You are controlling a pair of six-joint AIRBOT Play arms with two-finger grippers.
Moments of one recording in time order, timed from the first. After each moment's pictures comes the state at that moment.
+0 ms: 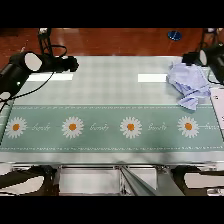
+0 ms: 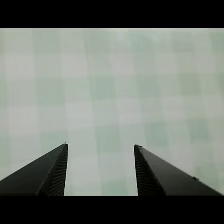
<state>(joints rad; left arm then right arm) -0.19 -1.39 1.27 1.31 -0.67 -1.58 -0.09 -1.57 1.46 -2.07 0.80 2.05</state>
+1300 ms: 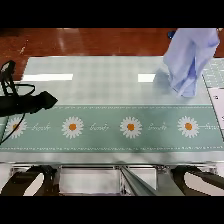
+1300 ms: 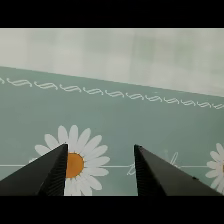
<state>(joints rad) -0.01 -0.74 0.79 1.24 -1.07 -1.68 -0.09 -1.27 1.99 -1.18 0.98 1.41</state>
